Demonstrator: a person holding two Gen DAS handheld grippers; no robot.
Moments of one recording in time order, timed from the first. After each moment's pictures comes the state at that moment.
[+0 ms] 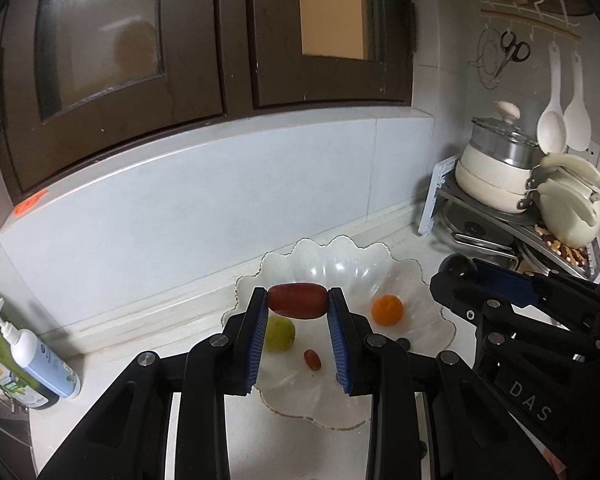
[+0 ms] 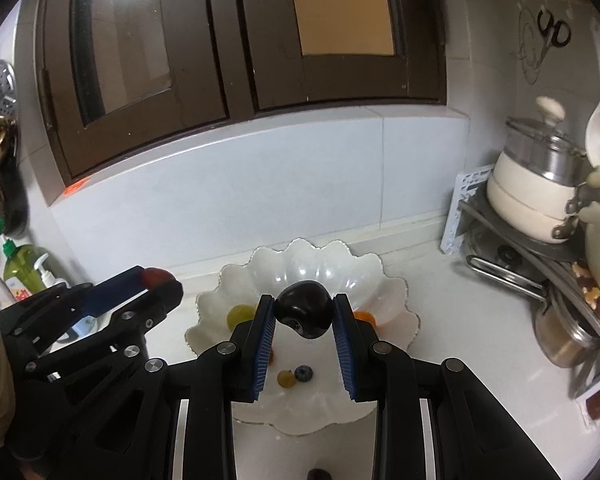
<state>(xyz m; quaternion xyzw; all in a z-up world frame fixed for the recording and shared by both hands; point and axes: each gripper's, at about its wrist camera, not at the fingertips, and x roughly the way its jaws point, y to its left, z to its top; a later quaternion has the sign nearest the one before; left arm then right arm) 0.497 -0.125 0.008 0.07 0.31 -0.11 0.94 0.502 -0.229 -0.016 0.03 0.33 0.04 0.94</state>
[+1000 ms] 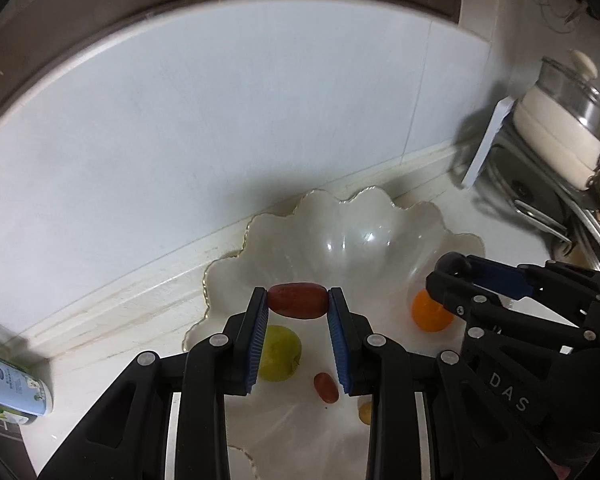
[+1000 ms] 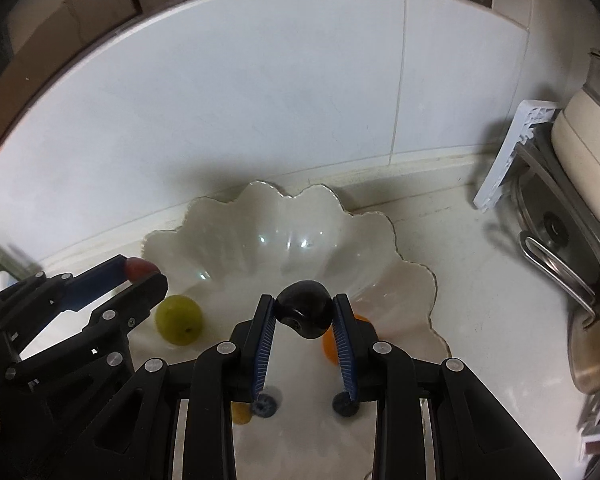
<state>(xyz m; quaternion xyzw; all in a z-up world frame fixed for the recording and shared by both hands) 0.624 -0.146 -0.068 0.08 0.45 -0.10 0.89 0.633 -0.253 -0.097 0.02 0.49 0.03 0.87</state>
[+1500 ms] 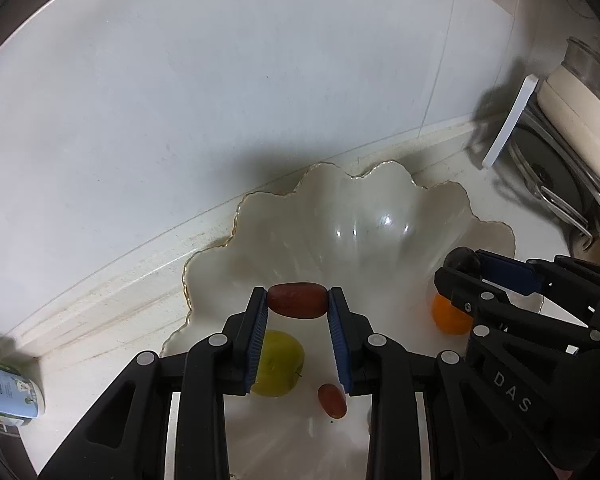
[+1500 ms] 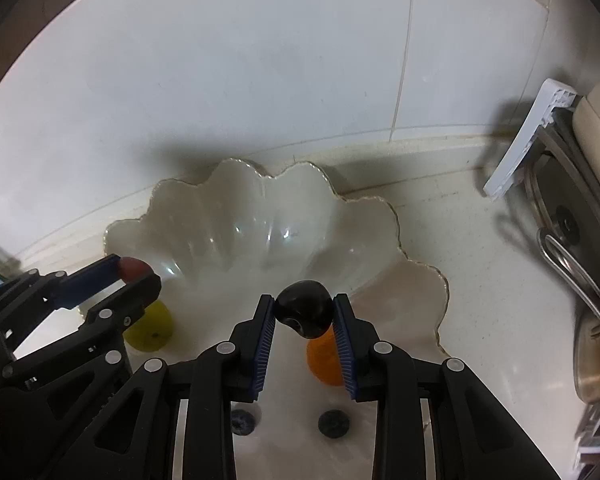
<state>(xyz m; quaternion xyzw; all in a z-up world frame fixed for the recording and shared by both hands) 0.651 -0.153 -0.098 0.09 0.49 -0.09 0.86 0.660 -0.257 -0.126 0.01 0.52 0.02 0.85</state>
